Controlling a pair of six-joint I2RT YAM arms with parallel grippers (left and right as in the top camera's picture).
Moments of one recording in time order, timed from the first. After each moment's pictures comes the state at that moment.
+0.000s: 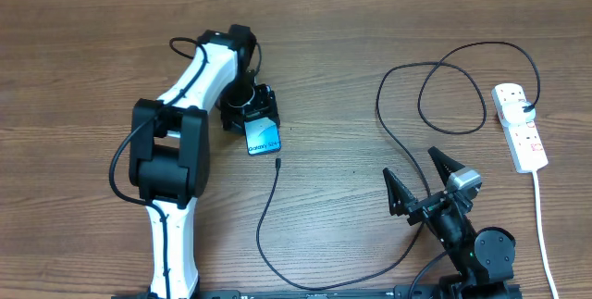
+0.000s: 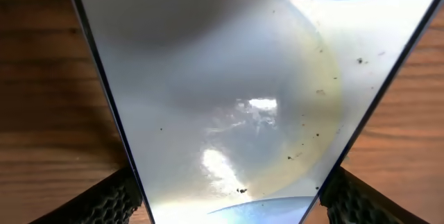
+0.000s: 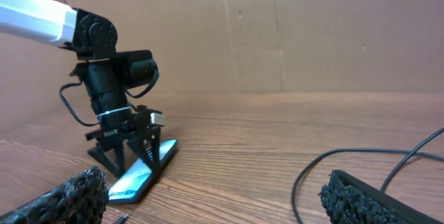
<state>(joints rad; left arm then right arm) -0.22 2.29 1.77 -1.19 0.30 -0.38 0.16 0.01 0.02 0.02 -0.29 0.20</state>
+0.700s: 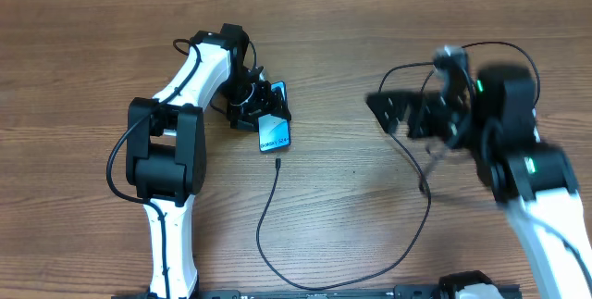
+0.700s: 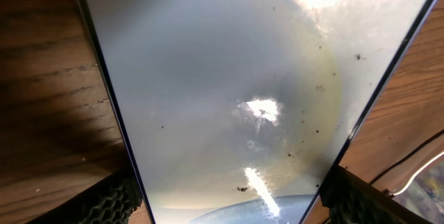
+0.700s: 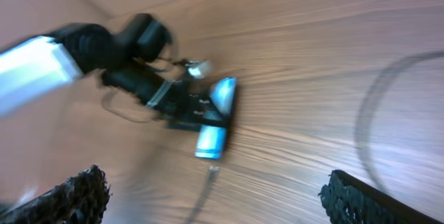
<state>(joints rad) -0.20 2.29 1.77 -1.16 0.50 -0.25 0.16 1.17 1.17 -0.69 -0.52 0.33</state>
